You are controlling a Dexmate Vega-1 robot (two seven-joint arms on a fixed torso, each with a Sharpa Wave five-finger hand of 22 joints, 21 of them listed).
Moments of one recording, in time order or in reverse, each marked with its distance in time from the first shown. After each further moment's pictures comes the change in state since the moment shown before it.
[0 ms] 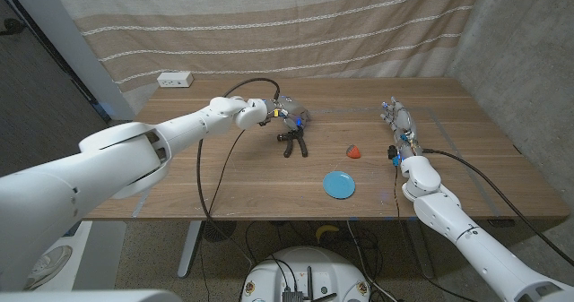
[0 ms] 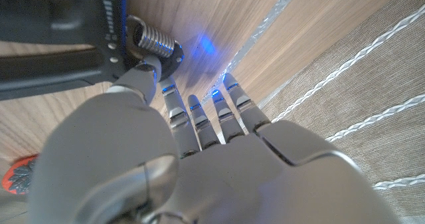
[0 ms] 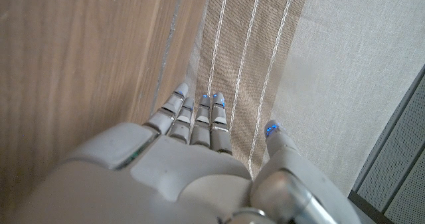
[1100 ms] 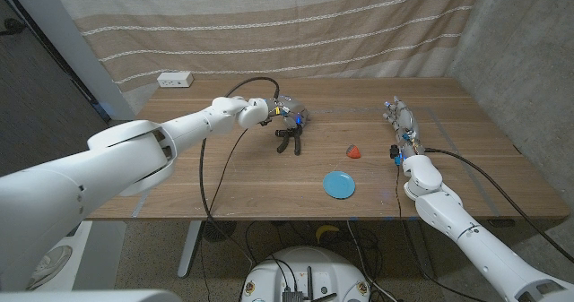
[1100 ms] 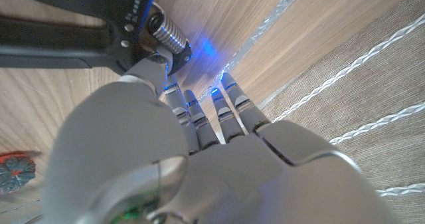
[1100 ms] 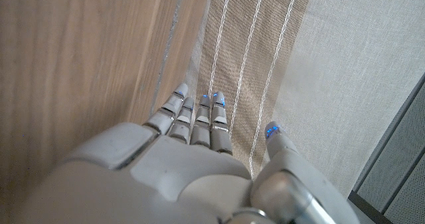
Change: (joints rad) left arm -0.010 -0.032 -0.009 0.051 -0.091 0.020 -0.023; left_hand 0.074 0.044 -0.032 0.007 0.020 -0.047 0.047 0.059 0.138 0.042 0.021 0.000 0.010 0.009 -0.002 0.000 0.000 0.005 -0.016 0.000 0.005; right arm 0.007 -0.006 0.004 0.013 -0.008 0.003 -0.006; right_hand -0.013 -0.013 0.000 0.000 0.000 0.000 0.000 -0.004 0.000 0.000 0.000 0.000 0.000 0.000 0.000 0.000 0.000 0.000 0.000 -0.011 0.005
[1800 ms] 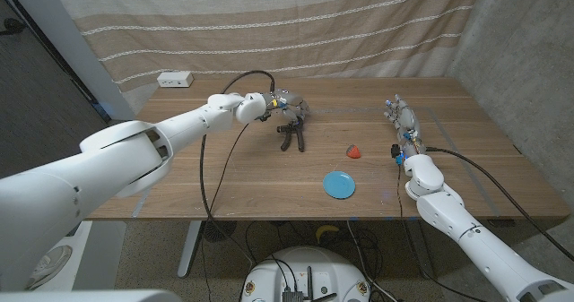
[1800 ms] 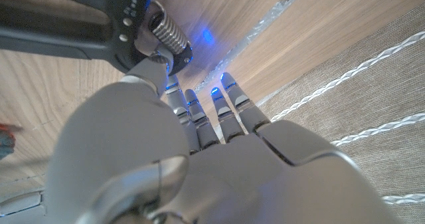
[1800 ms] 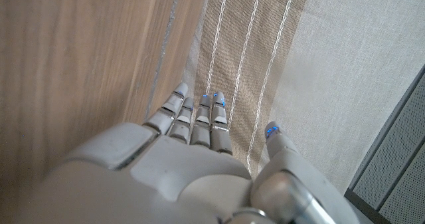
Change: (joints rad) left arm 0.022 0.032 -0.070 -0.075 -0.066 0.032 0.017; left_hand 0.008 0.008 -0.018 -0.001 0.007 -0.014 0.014 0.000 0.000 0.022 0.011 0.000 0.005 0.000 0.000 0.000 0.000 0.000 0.000 0.008 0.000; right arm -0.006 -0.006 0.005 -0.008 -0.003 0.013 0.004; right_hand -0.005 0.005 0.000 0.000 0.000 0.000 0.000 0.000 0.000 0.000 0.000 0.000 0.000 0.000 0.000 0.000 0.000 0.007 0.007 -0.008 0.000
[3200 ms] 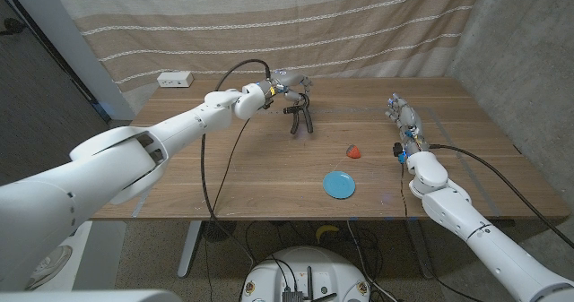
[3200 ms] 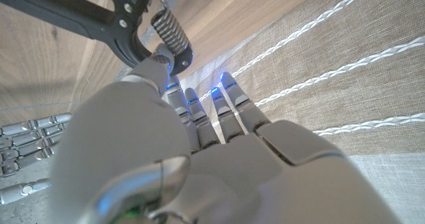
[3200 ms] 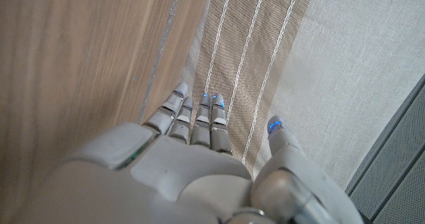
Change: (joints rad) left arm 0.043 0.019 -0.093 -0.090 0.005 0.035 0.184; left_hand 0.013 0.000 -0.019 0.003 0.000 -0.007 0.007 0.000 0.000 0.012 -0.013 0.000 0.000 0.016 0.002 0.000 0.000 0.006 -0.005 0.010 0.005; right arm -0.026 -0.056 0.010 -0.107 -0.015 -0.129 -0.041; right_hand 0.071 -0.034 0.011 -0.086 0.004 -0.092 -0.009 -0.030 0.000 -0.040 -0.012 -0.020 -0.002 -0.005 0.019 -0.019 -0.031 0.022 0.015 -0.023 -0.002
